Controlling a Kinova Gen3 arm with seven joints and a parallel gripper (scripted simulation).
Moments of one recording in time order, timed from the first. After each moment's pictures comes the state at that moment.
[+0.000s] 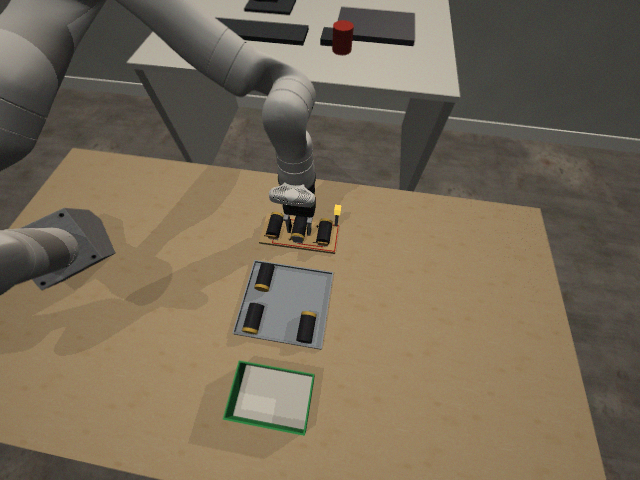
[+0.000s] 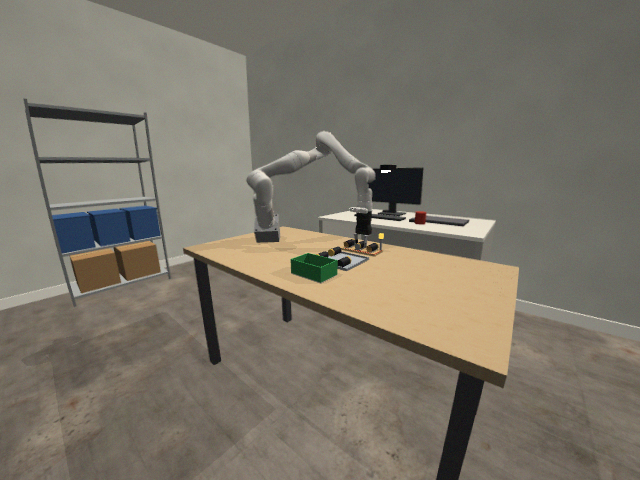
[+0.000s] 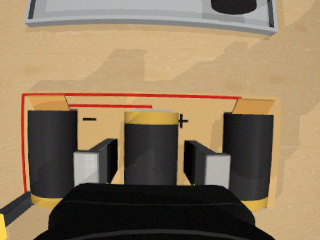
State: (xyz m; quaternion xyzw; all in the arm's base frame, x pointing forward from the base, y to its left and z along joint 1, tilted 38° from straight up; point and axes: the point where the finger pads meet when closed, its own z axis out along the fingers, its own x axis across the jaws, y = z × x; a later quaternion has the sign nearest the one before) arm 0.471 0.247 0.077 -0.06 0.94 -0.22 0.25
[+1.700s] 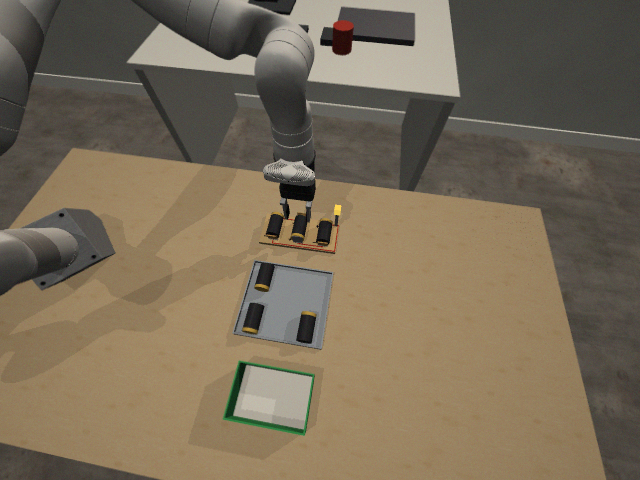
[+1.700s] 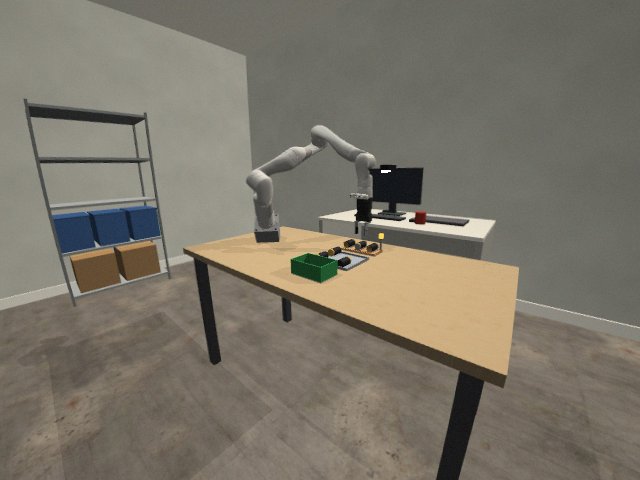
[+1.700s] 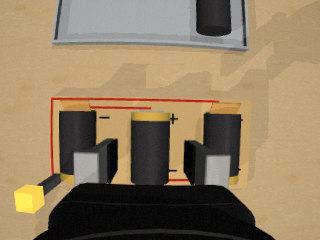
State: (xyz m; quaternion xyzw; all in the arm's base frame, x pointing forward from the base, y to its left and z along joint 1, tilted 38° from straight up) arm 0.438 0.271 0.128 -0.06 0.94 -0.22 0.25
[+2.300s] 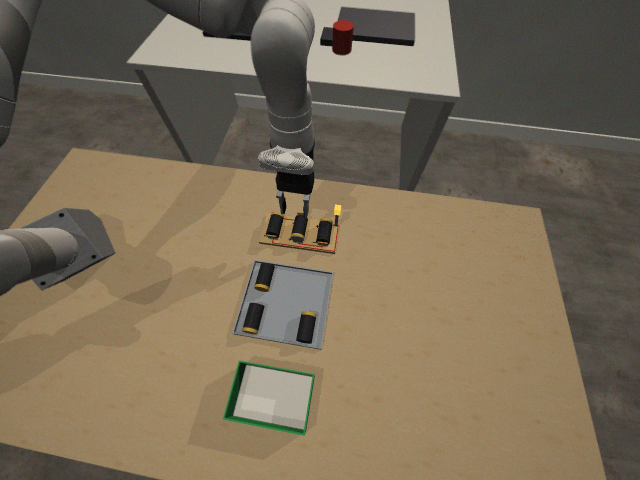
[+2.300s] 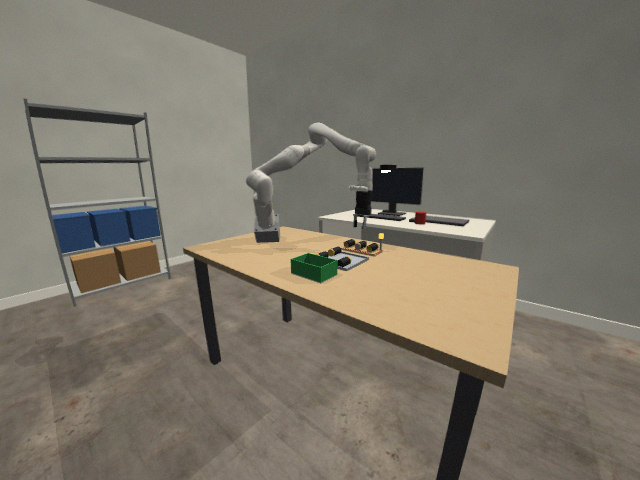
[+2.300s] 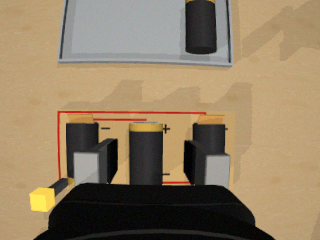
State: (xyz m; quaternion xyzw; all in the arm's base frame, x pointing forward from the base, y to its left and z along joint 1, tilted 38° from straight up) arm 0.419 0.275 0.157 -0.05 0.94 -0.23 0.24
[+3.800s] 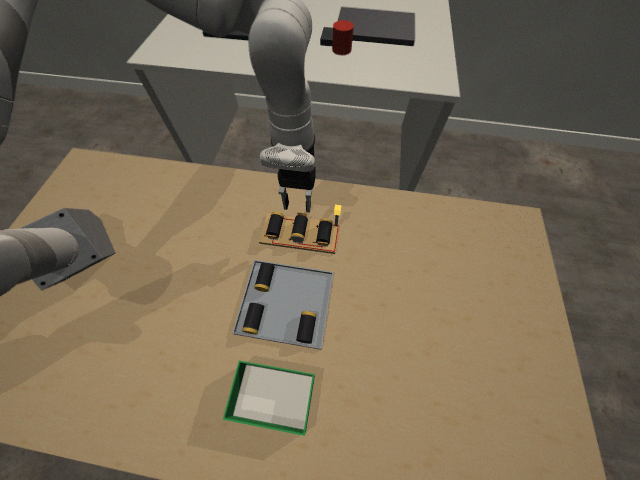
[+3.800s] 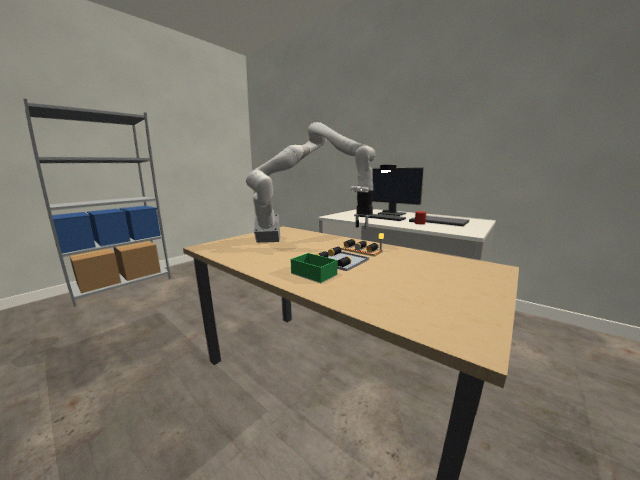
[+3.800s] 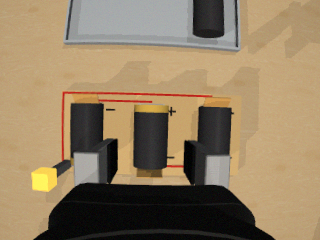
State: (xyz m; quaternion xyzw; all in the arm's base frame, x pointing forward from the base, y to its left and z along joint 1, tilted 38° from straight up) arm 0.422 0.289 0.151 -0.07 0.94 -0.21 0.25
